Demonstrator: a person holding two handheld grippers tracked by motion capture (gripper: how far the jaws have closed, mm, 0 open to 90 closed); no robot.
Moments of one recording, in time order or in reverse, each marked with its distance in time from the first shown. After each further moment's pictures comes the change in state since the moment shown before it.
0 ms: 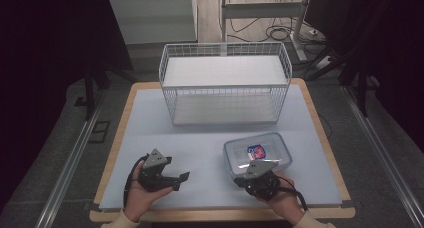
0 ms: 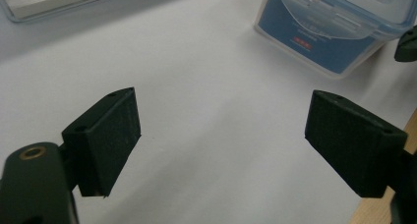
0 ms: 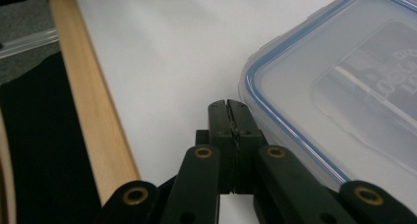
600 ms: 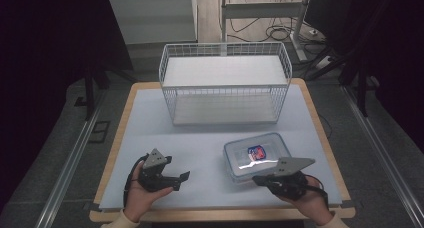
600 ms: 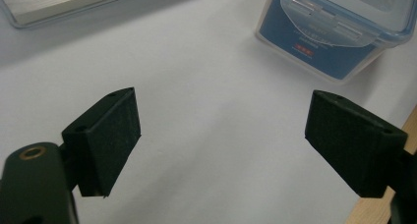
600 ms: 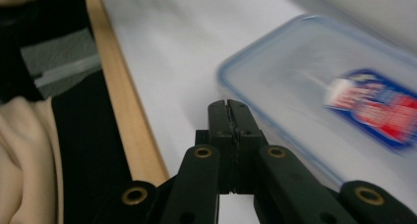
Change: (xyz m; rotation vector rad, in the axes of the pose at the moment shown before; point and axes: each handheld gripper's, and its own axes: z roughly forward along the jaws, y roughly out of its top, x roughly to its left) left arm -0.003 0.002 -0.002 -0.009 0.003 0.004; right arm -0.019 -0.018 -0.059 -0.117 0.071 0.034
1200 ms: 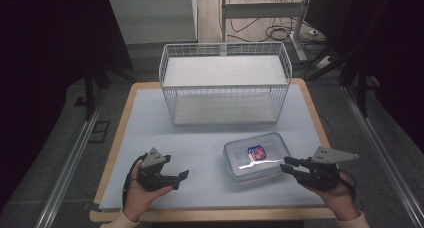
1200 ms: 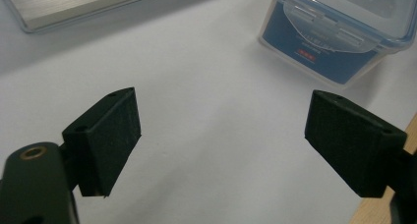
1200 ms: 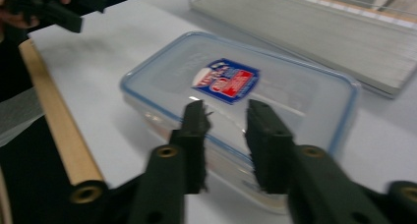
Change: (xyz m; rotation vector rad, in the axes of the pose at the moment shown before) left arm 0.001 0.002 -0.002 -0.011 0.007 -0.005; right arm -0.042 -0.030 -0.059 -0.149 -0.187 0.172
